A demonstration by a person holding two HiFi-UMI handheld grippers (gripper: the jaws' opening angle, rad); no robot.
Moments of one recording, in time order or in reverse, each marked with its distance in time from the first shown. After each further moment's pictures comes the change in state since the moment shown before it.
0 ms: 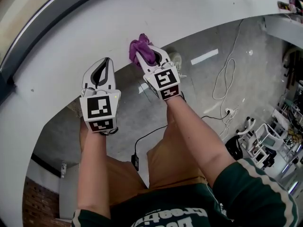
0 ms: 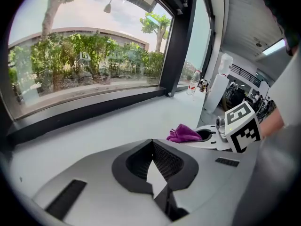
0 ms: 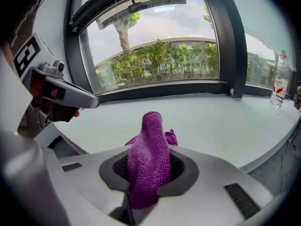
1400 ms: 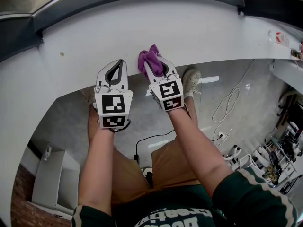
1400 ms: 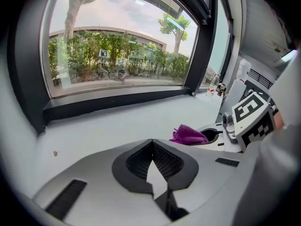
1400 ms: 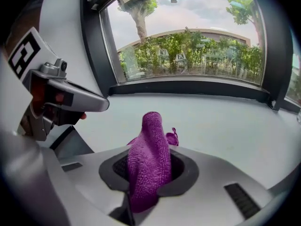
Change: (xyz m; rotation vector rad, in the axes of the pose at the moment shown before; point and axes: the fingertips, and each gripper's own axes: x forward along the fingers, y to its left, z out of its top) left arm -0.075 0.113 -0.068 -0.148 0.000 0.151; right arm 0.055 0.154 0.017 -0.136 0.118 0.133
